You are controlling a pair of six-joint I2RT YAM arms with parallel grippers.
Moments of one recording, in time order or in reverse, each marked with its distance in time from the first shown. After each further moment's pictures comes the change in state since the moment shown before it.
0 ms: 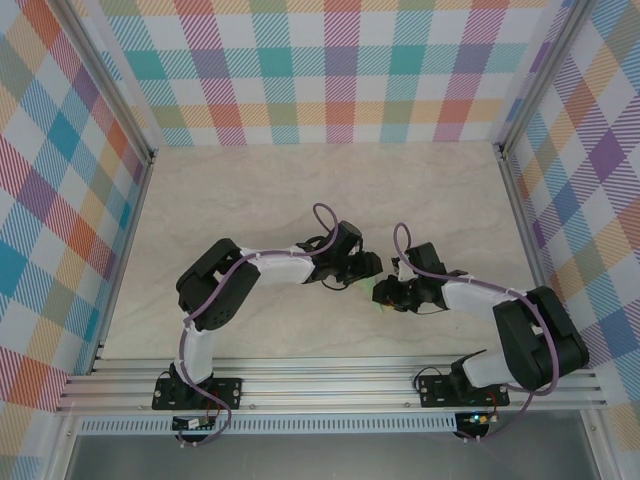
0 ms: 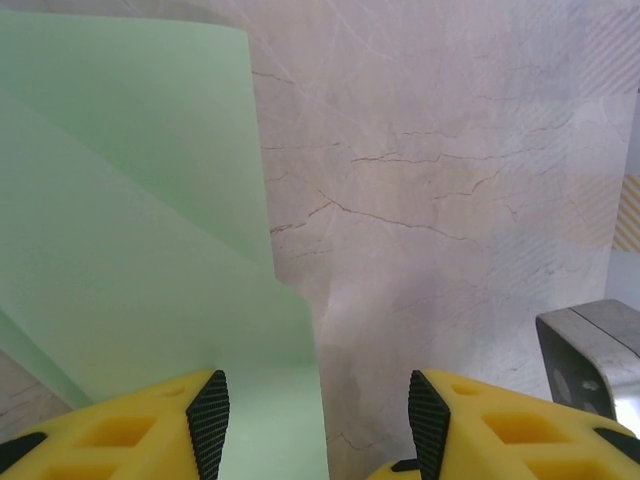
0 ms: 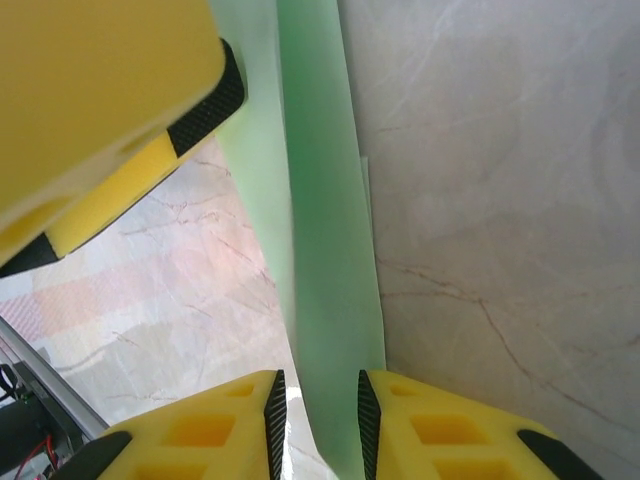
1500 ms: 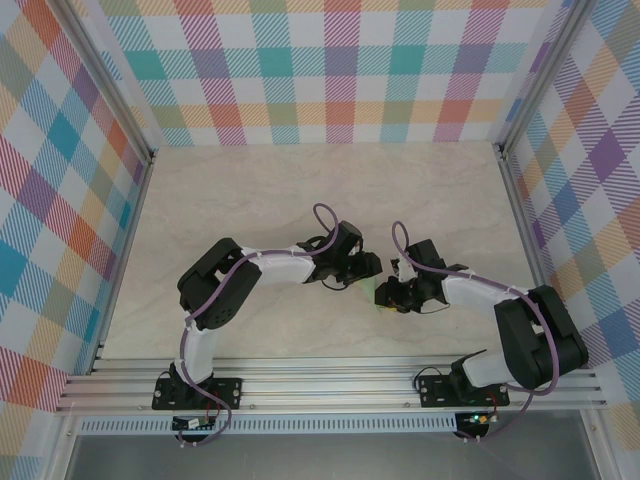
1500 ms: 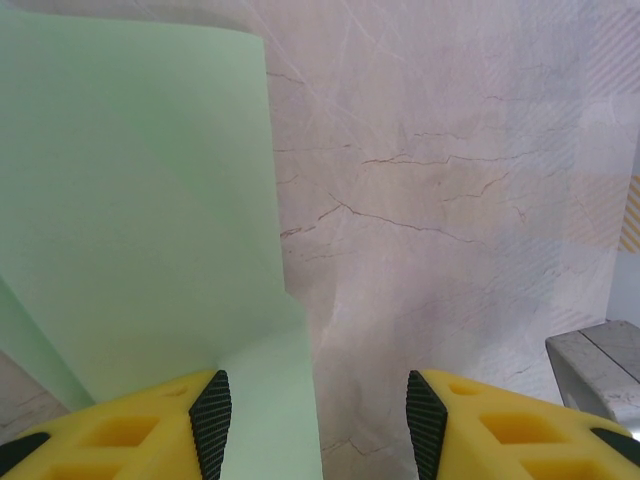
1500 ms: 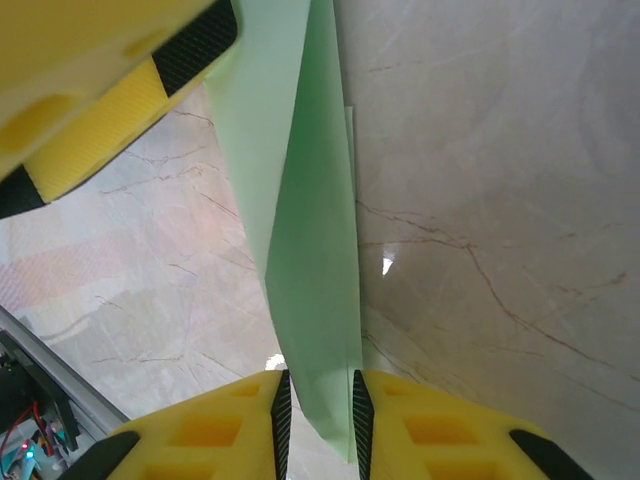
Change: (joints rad) left arm 0.004 0.010 0.005 -0.005 0.003 0.000; right arm -0.006 0.015 0.053 -0.141 -0.015 -0.075
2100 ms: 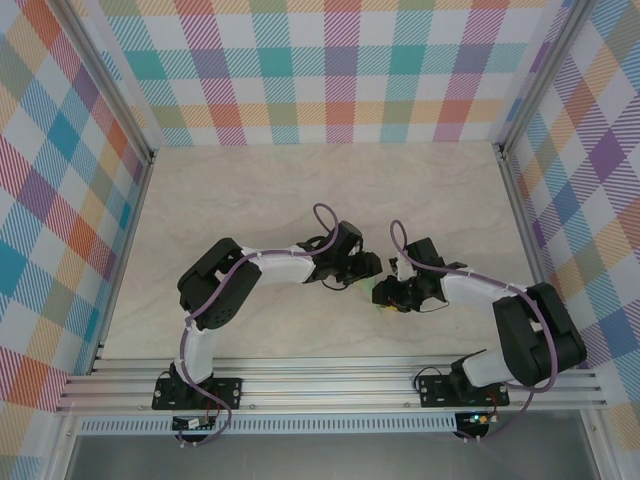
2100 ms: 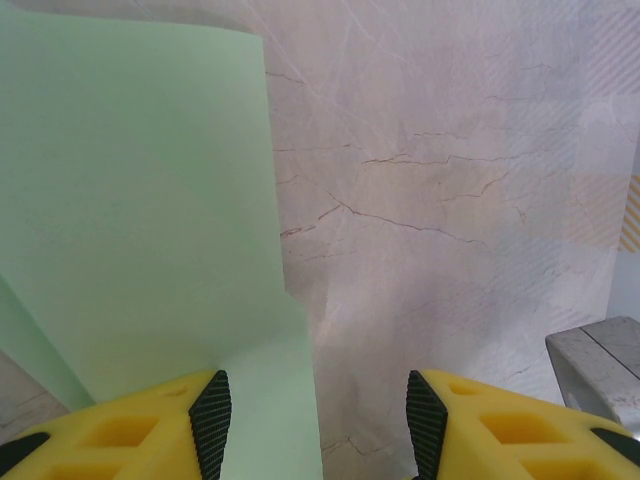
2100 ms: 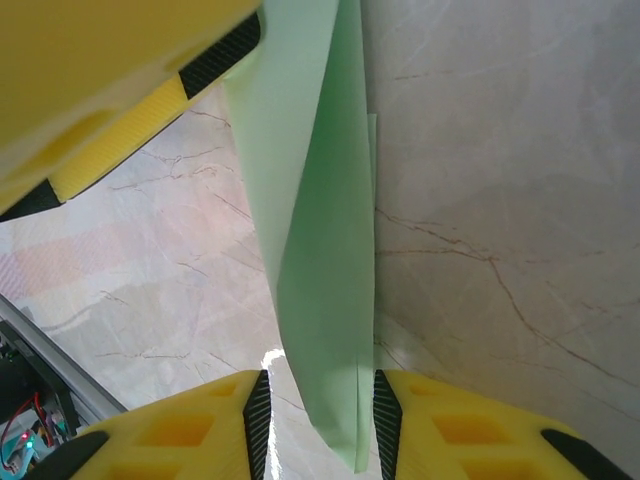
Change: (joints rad) left arm 0.000 0.000 0.000 0.000 0.000 0.000; right arm 0.000 0.018 0.017 -0.002 -0.016 -0.024
